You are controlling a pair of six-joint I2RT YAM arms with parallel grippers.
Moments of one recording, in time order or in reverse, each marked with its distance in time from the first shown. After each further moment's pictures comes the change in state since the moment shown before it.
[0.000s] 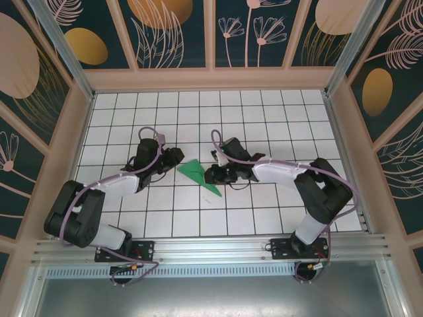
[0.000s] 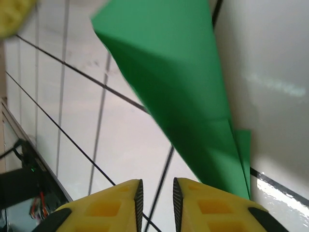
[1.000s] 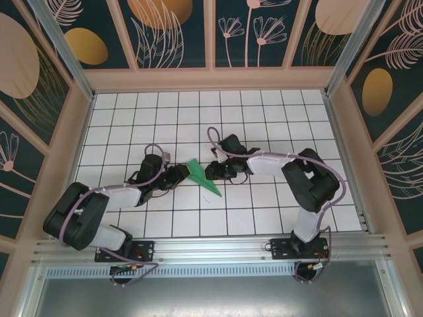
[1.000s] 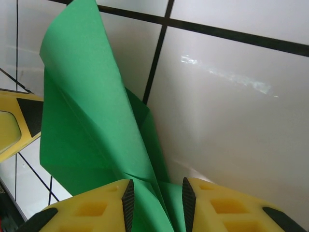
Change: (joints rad) left arm -0.087 0.006 -0.164 0.111 0.092 -0.163; right arm -0.044 0.166 0.084 -0.021 0.019 -0.107
